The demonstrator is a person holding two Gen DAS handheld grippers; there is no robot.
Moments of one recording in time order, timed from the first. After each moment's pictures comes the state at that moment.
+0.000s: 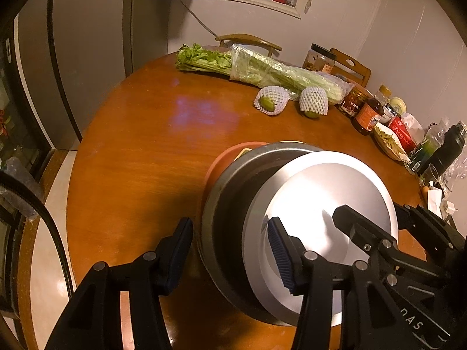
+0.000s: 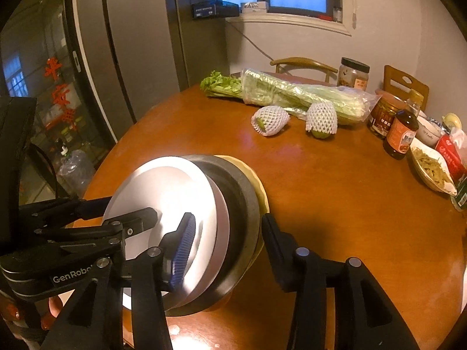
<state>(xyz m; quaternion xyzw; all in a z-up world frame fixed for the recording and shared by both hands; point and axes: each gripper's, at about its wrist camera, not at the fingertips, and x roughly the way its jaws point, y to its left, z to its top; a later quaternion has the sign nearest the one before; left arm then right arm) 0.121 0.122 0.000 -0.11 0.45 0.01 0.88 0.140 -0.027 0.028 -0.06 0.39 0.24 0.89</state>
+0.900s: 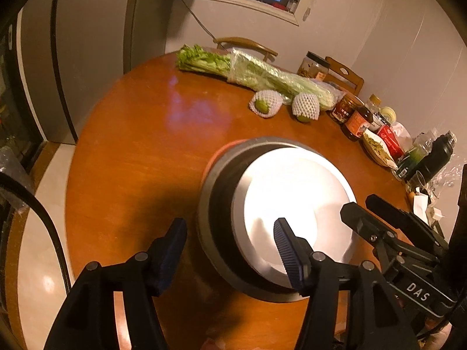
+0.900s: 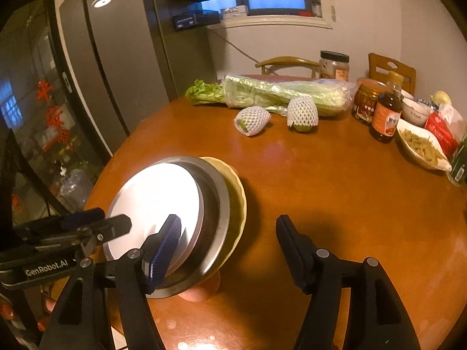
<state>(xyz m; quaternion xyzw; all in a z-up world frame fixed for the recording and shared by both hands) 0.107 0.130 0.002 -0.15 0.45 -0.01 0.88 0.135 -0.054 0.029 -0.01 0.39 0.22 0.89</state>
